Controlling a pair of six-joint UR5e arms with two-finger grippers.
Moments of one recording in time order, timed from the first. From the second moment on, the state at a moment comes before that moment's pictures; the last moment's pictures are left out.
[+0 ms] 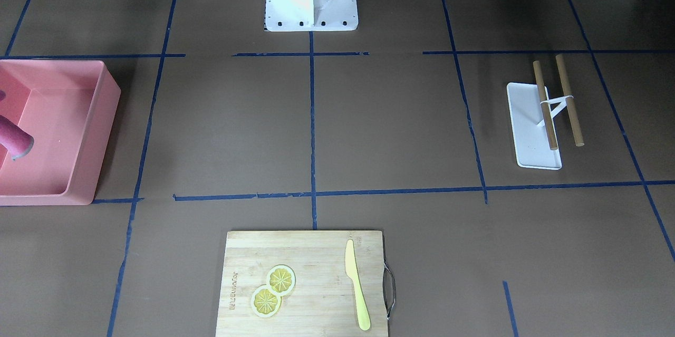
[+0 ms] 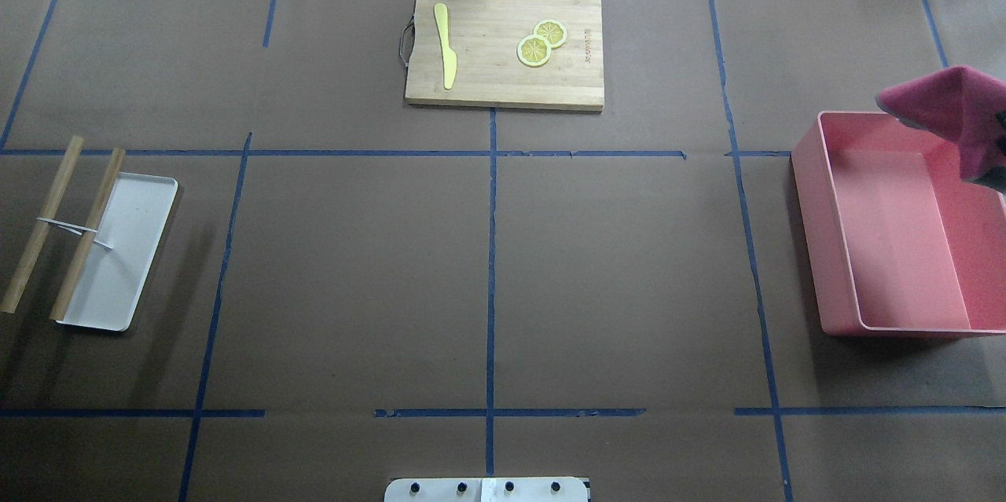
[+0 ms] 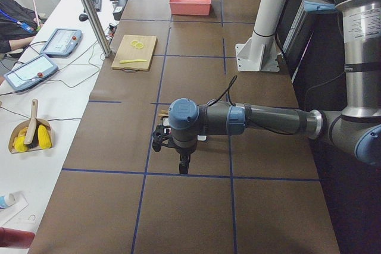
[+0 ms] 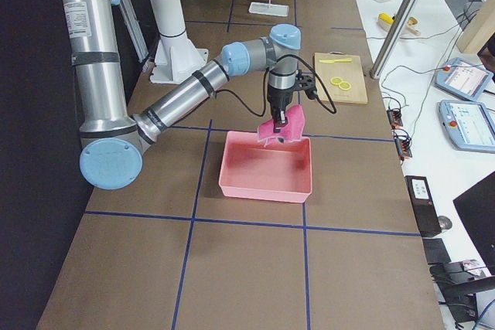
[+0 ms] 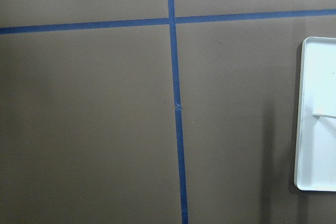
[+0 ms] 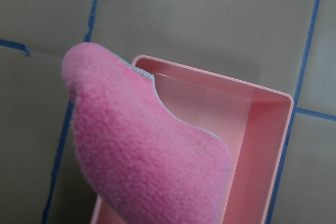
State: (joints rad) left arm -1.61 -1.39 -1.86 -1.45 -2.40 0.11; right arm 1.24 -1.52 2.12 -1.93 2.13 0.19
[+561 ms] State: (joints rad) left arm -1.61 -1.39 -1.86 -1.45 -2.40 0.11; right arm 1.24 -1.64 2.10 -1.74 2.18 0.29
